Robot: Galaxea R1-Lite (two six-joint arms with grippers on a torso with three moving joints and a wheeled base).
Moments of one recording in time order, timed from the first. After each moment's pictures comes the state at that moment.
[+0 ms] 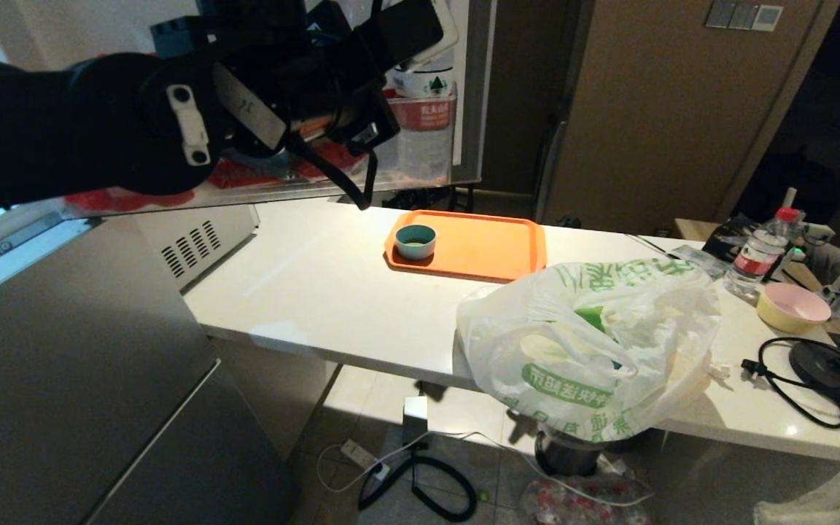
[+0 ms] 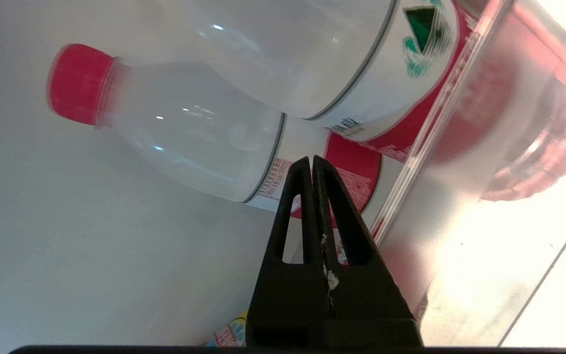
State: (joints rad) left arm -0.63 1.92 -1.93 -0.11 0.37 1.15; right arm 0.00 0.00 0.00 0.00 -0.01 0.01
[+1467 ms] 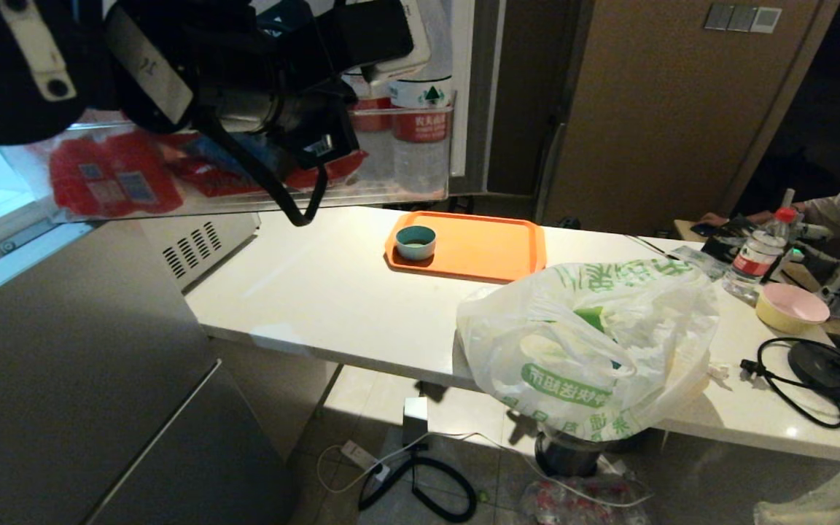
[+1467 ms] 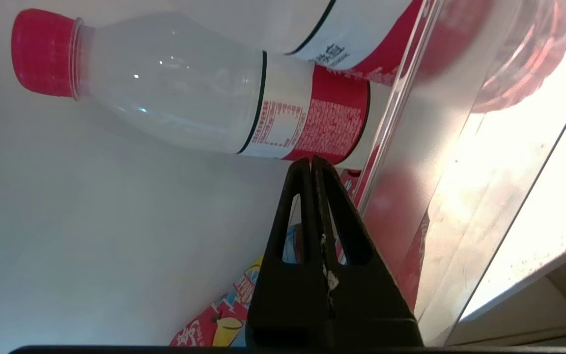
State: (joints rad) left arm -0.62 1.82 -1.92 0.23 0.37 1.18; right arm 0.00 0.00 0.00 0.00 -0.01 0.02
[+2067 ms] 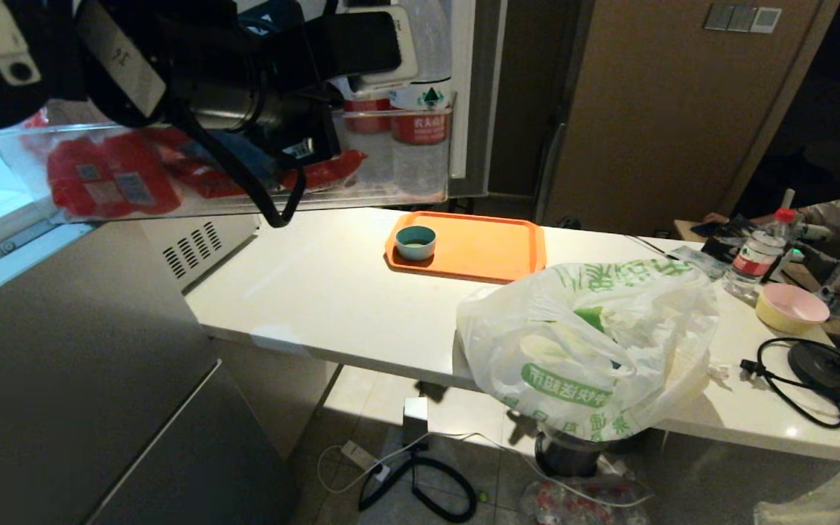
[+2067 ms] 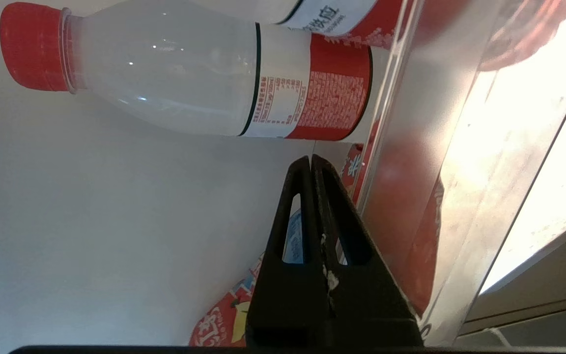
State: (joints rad) left arm -0.61 1.80 -1.92 0.28 0.38 1.26; right arm 0.00 0.00 0.00 0.00 -0.01 0.02
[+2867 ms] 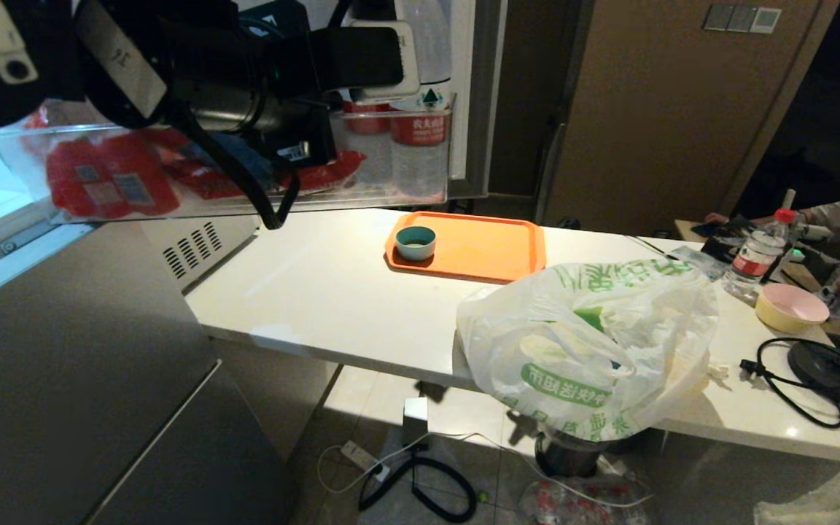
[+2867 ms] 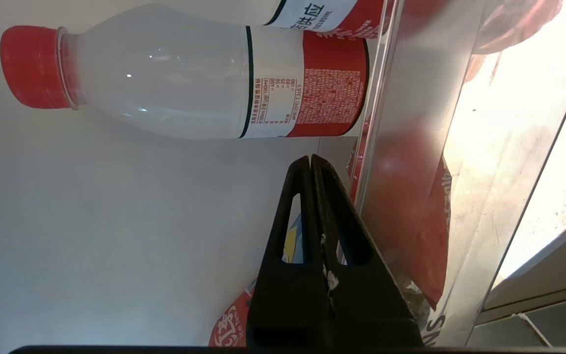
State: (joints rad) left arm -0.61 1.81 -1.92 0.30 0.39 1.33; right arm 0.00 0.00 0.00 0.00 -0.01 0.02
